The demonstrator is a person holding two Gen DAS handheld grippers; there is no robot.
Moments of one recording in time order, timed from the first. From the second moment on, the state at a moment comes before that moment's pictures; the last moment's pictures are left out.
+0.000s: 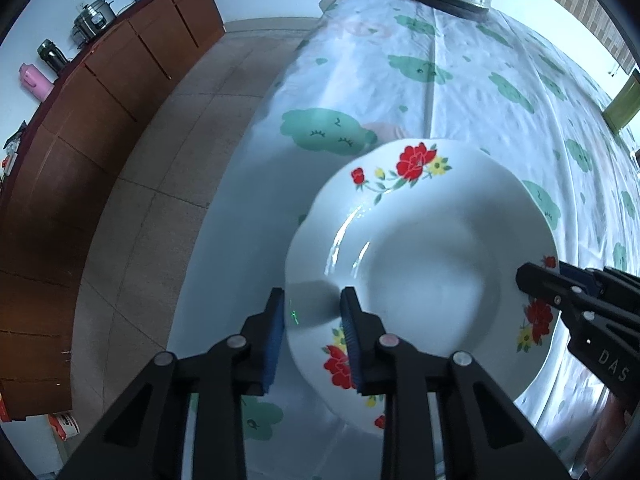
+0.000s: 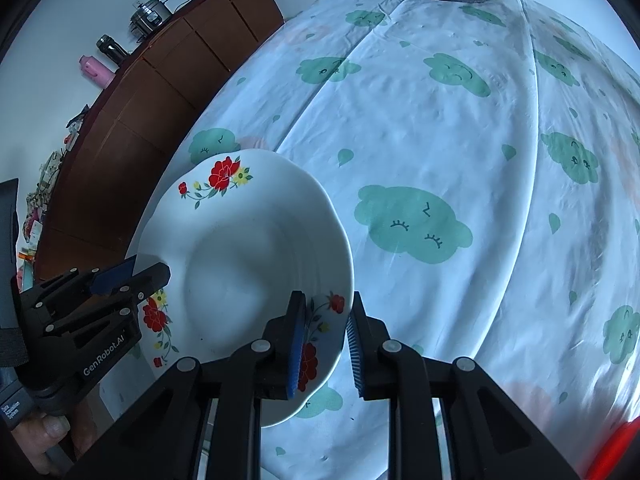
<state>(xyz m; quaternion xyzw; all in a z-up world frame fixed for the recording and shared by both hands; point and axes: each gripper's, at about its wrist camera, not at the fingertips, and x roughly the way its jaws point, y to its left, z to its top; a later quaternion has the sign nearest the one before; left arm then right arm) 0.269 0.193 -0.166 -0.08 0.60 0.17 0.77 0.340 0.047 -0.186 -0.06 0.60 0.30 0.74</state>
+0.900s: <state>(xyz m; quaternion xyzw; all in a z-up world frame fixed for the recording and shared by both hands) 0.263 0.185 -0.158 -0.07 0.60 0.17 0.78 0.331 0.038 -0.179 -0.06 0.60 0.30 0.74</state>
